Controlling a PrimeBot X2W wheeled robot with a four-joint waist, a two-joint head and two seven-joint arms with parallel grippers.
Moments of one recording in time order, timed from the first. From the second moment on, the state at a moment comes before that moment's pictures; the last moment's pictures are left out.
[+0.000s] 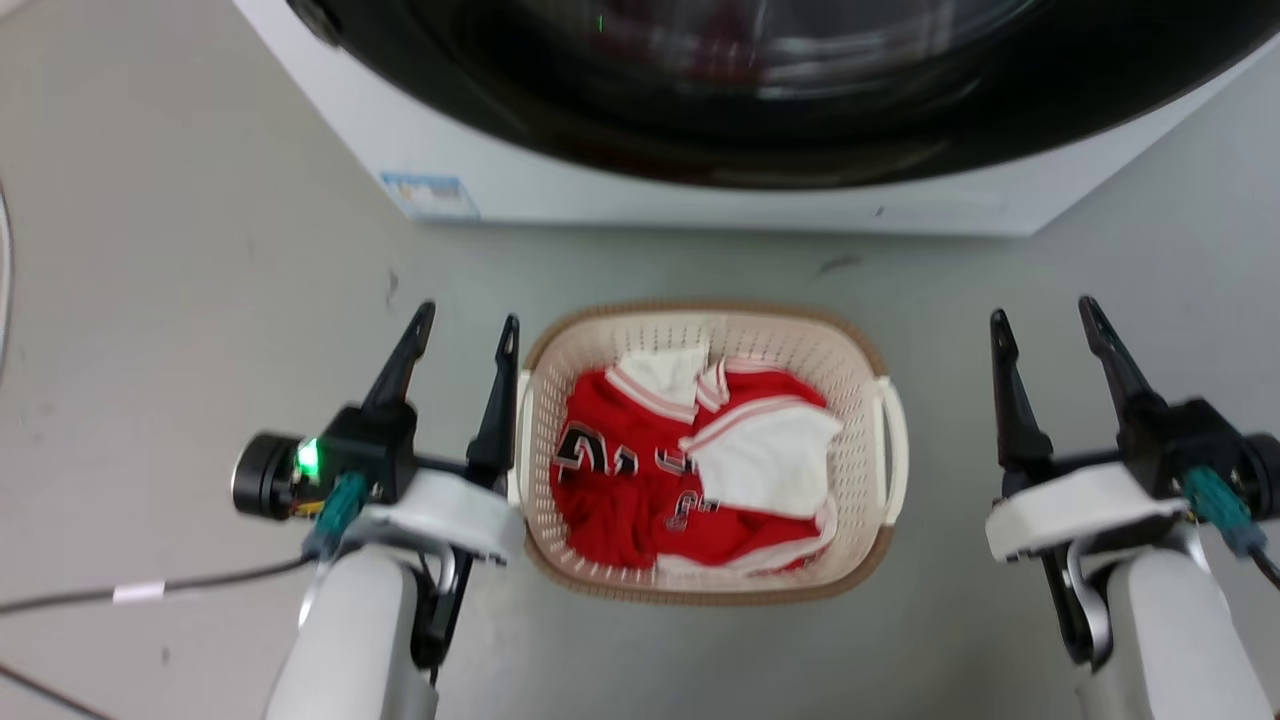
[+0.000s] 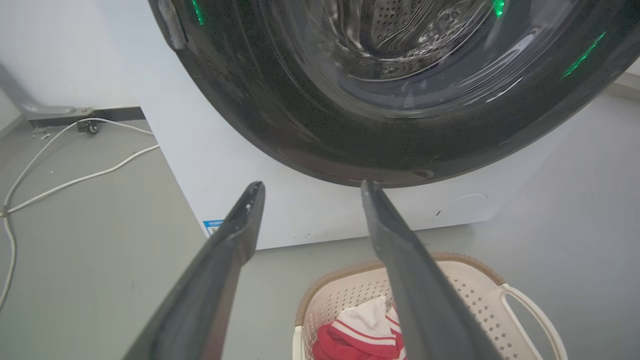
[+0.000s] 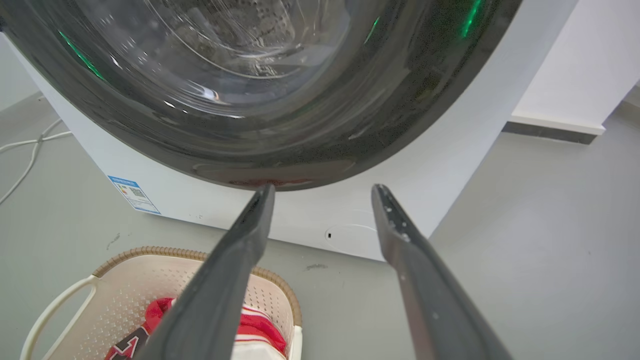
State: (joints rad) left arm -0.29 0.05 -0.11 0.23 -0.05 -0.10 -0.26; right arm -0.26 -0.05 -0.04 0.22 -0.05 0.13 -0.26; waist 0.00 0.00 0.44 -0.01
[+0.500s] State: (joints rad) left arm -0.63 0.10 -0.22 0.74 -0.07 -0.13 -0.26; right arm -0.57 -0.05 -0.07 0.70 -0.09 0.13 -0.23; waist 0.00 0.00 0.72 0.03
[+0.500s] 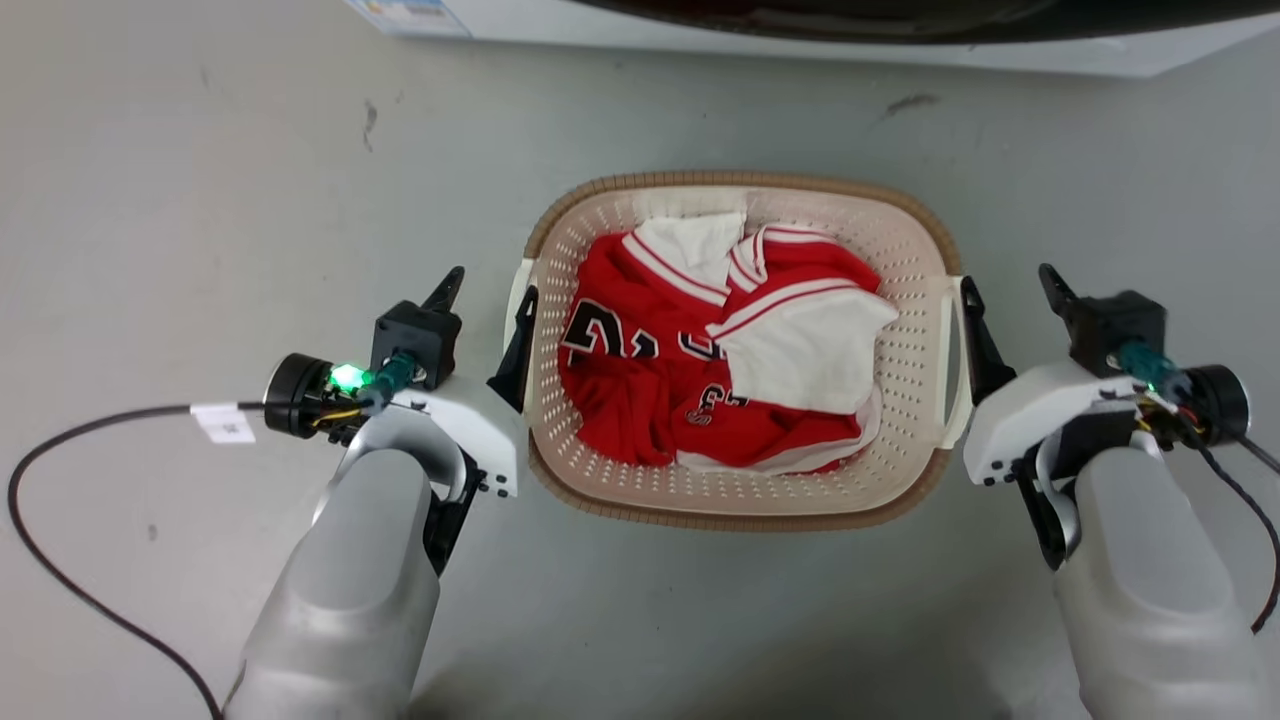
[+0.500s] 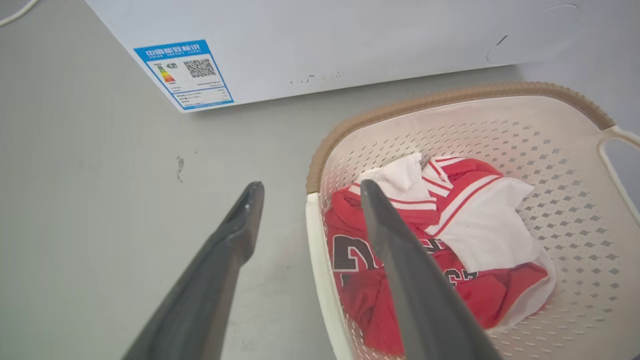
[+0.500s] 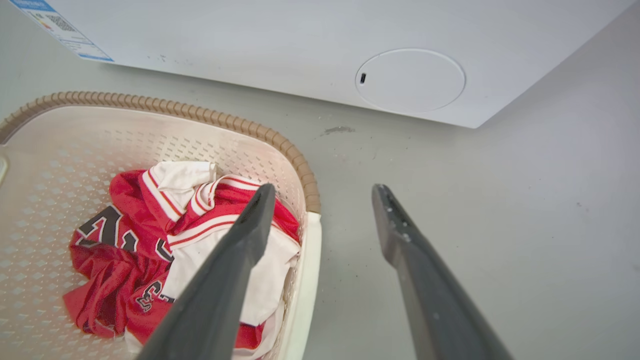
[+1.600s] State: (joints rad) left arm -0.91 0.19 -0.76 1.07 -0.59 -0.13 -0.07; right arm -0.85 -0.05 -0.08 1.17 -0.13 0.13 -0.06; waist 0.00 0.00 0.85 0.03
